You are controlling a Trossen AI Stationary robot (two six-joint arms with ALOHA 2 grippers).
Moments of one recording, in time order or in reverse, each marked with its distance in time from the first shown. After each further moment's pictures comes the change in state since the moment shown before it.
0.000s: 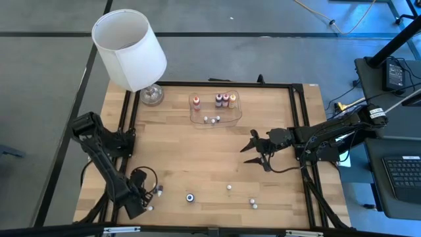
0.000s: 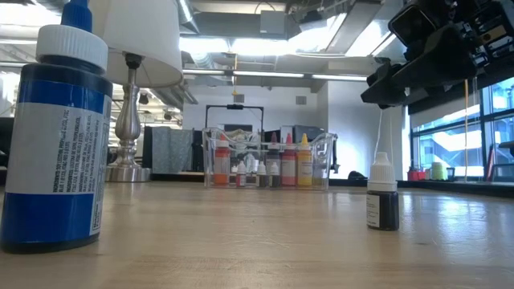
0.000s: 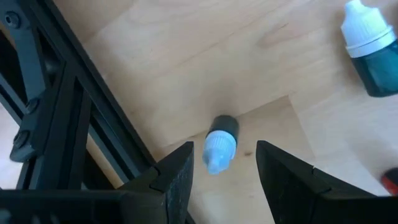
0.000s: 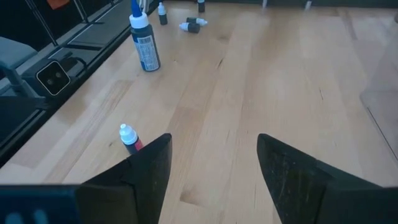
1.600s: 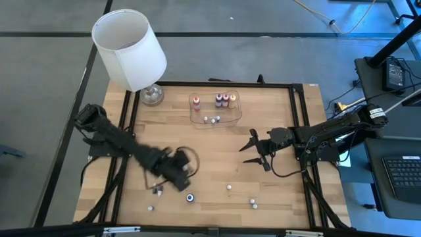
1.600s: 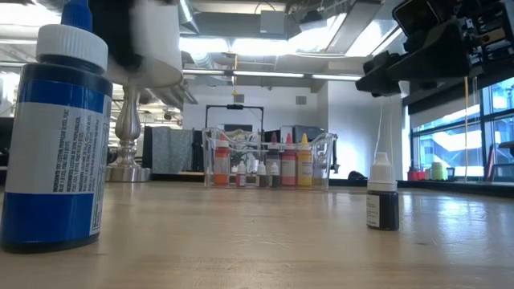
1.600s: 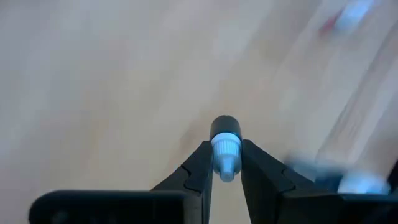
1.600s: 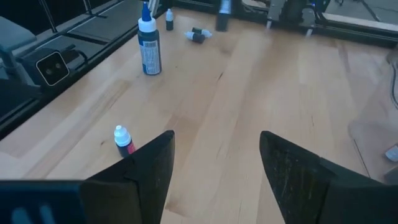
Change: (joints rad) left arm 0.550 -0.066 0.242 0.186 -0.394 1.076; right arm 0.000 0.000 0.005 0.042 0.003 -0.138
